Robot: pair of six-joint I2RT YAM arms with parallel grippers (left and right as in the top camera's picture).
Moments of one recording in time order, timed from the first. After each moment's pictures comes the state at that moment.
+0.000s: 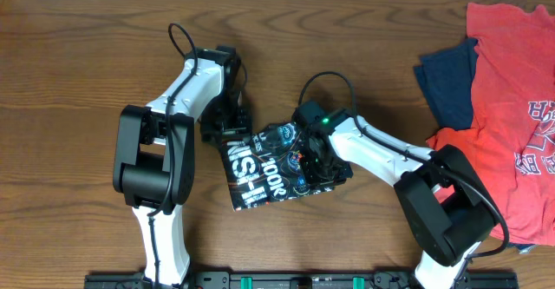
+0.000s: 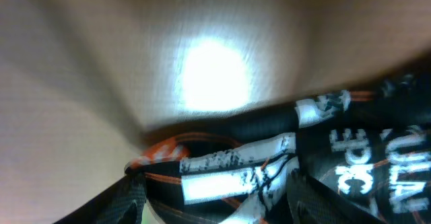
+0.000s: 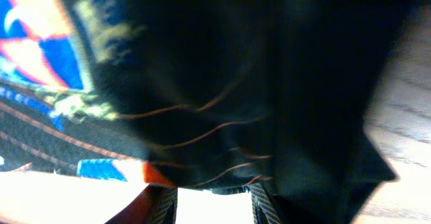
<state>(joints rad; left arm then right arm) -0.23 2.12 1.51 -1.25 0.18 -0.25 0.64 1.91 1.15 -0.92 -0.19 0.41</state>
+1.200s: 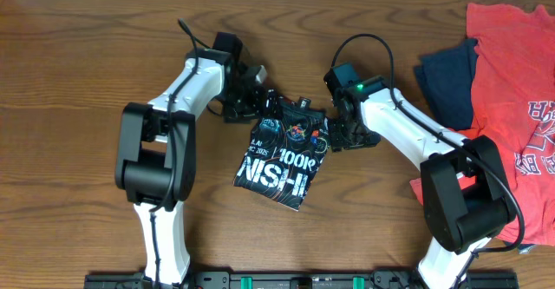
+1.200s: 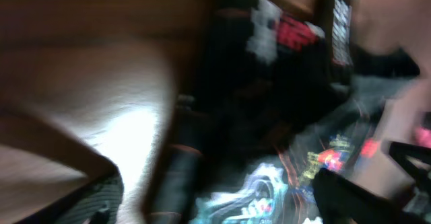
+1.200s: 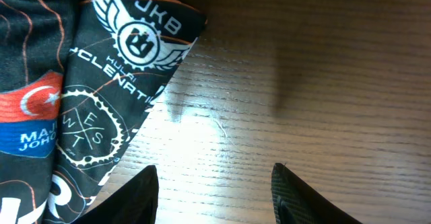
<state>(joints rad) -0.24 2.16 1.53 -0.91 0.57 -0.09 0.44 1.91 1.28 -0.93 0.02 0.32</state>
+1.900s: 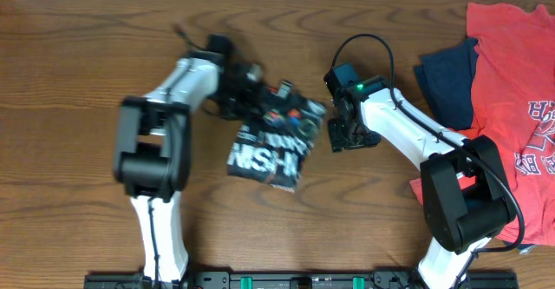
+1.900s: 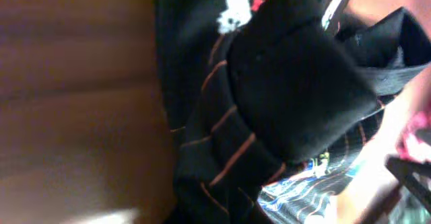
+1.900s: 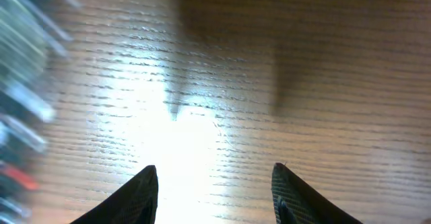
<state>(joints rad) -0.14 2.19 1.53 -0.85 0.58 -0.10 0.44 1.91 1.28 -0.94 0.03 0.32</state>
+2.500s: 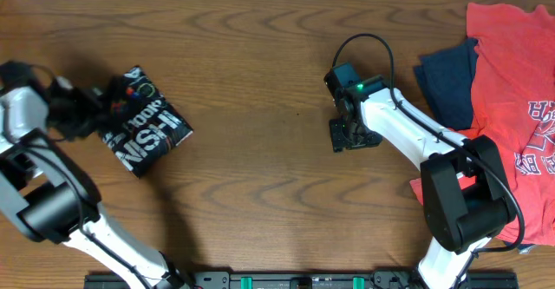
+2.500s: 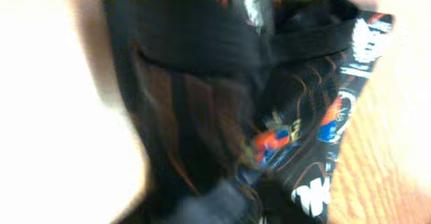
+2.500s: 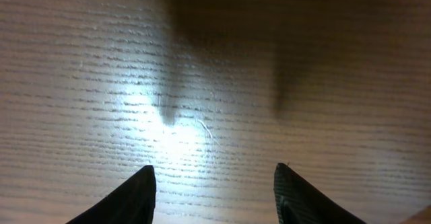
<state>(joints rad) 0.65 2.08 1.53 -0.86 0.41 -0.26 0.44 1.91 1.28 -0.94 0.06 0.32</state>
